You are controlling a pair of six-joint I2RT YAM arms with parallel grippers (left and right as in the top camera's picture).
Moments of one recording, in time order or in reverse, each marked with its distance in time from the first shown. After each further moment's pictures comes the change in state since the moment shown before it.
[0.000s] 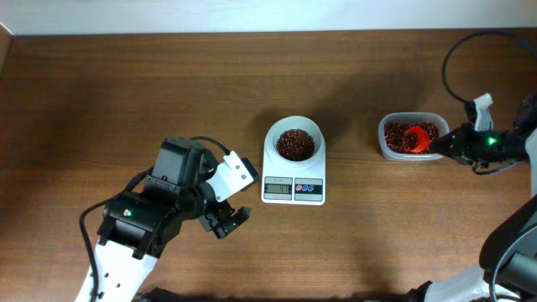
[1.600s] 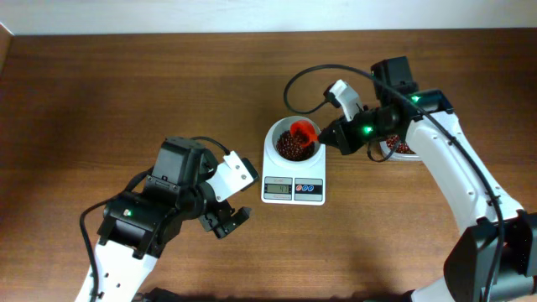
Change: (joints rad) left arm 0.000 0.000 0.000 0.000 0.000 0.000; right arm 0.718 -0.094 0.006 0.256 0.068 -0.013
